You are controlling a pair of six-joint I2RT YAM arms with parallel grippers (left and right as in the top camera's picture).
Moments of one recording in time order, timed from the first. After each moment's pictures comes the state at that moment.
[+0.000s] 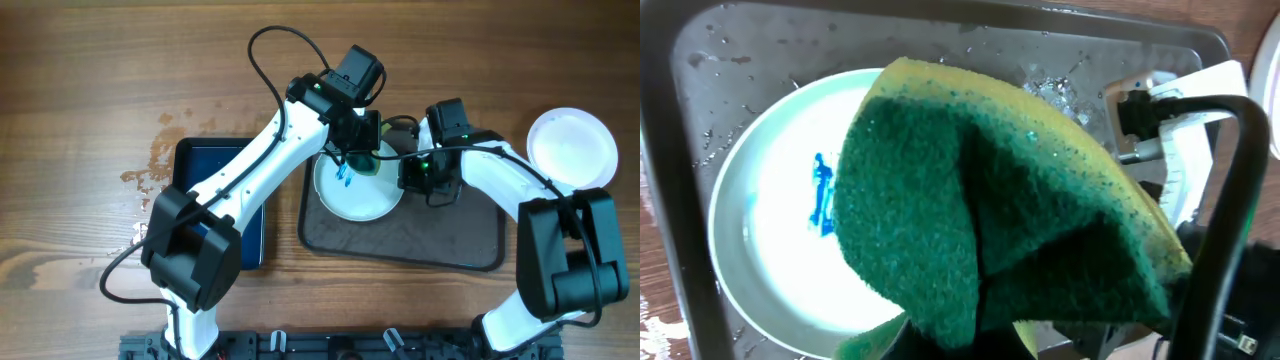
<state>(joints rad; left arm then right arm) -0.65 1.97 1.71 -0.96 0.22 -0.59 0.19 1.79 0.97 -0.56 -0.33 0.34</state>
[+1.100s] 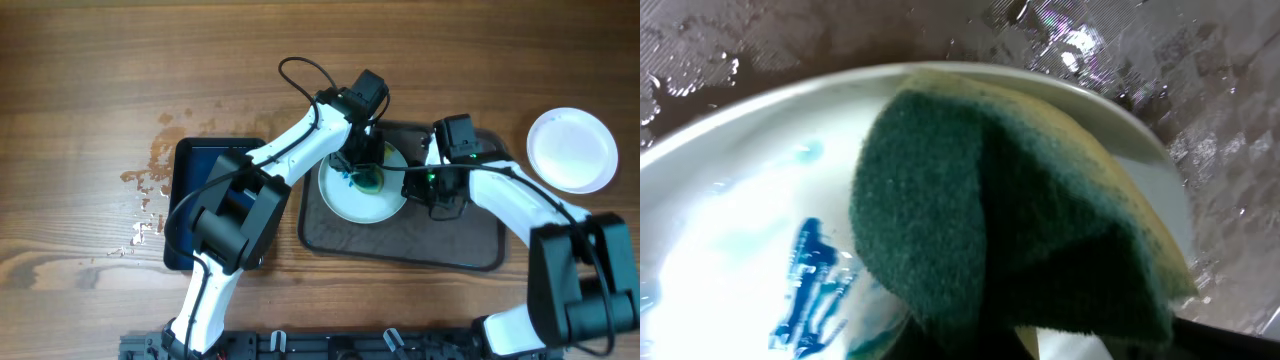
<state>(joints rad) -0.65 2.23 1.71 -0.86 0.29 -0.60 0.18 1.66 0.83 -0.49 -0.32 0.47</state>
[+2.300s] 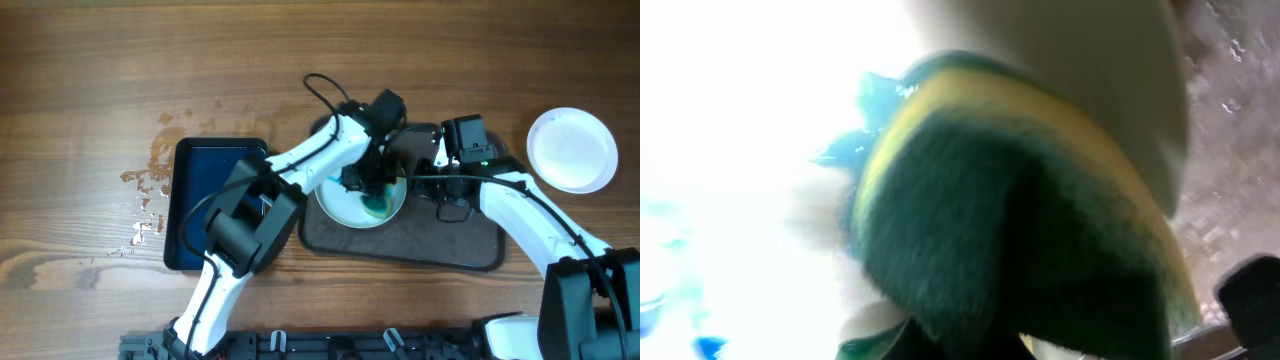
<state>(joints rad) -0.72 2.27 1.73 -0.96 0.34 -0.61 0.18 1.54 0.81 -0.51 -0.21 0.45</state>
